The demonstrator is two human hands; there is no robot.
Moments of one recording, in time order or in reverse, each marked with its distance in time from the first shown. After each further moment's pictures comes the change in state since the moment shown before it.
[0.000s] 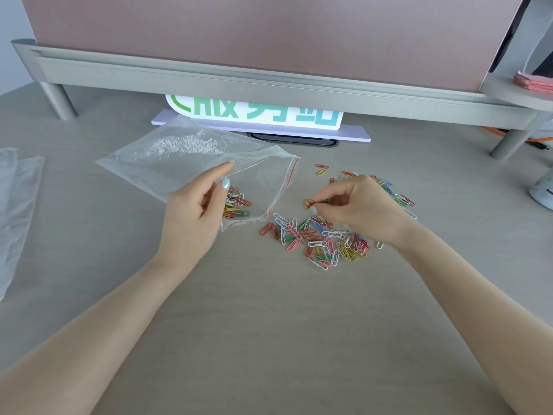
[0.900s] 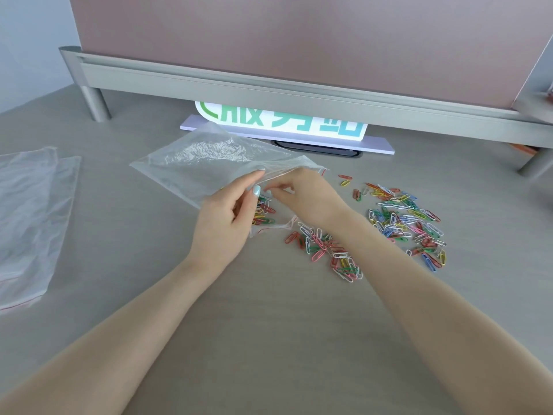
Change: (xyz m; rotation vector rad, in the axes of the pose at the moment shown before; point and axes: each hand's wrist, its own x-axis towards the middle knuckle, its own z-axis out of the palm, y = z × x) left_hand 0.002 0.002 -0.002 0.010 0.005 0.035; right_hand 0.069 -0.035 0.071 -0.283 -0.058 -0.185
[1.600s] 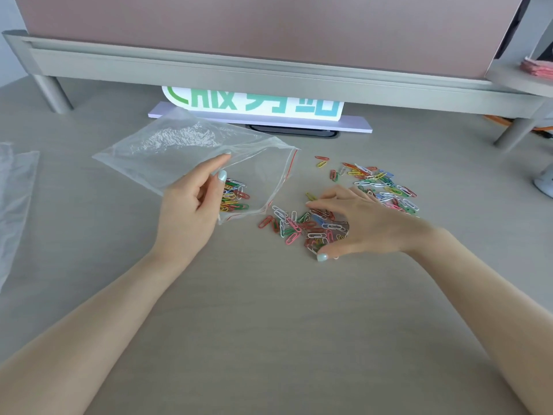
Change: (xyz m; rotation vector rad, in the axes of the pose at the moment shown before) left_hand -0.002 0.002 0.002 -0.024 -0.006 -0.038; right_hand -0.093 0.071 -0.052 -0.284 -0.334 0.080
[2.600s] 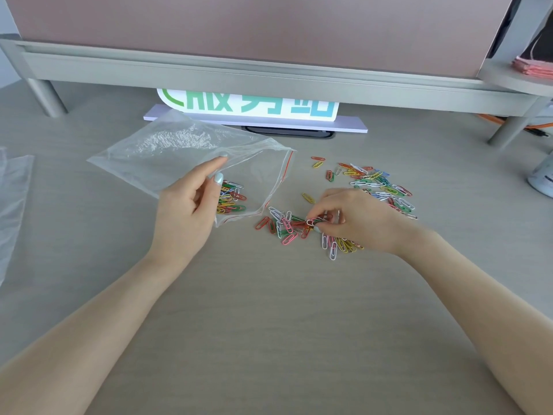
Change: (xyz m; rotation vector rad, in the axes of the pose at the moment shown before) left_hand -0.001 -0.002 -0.001 0.035 -0.008 0.018; right_hand 0.003 -0.009 0.000 0.142 0.168 -0.050
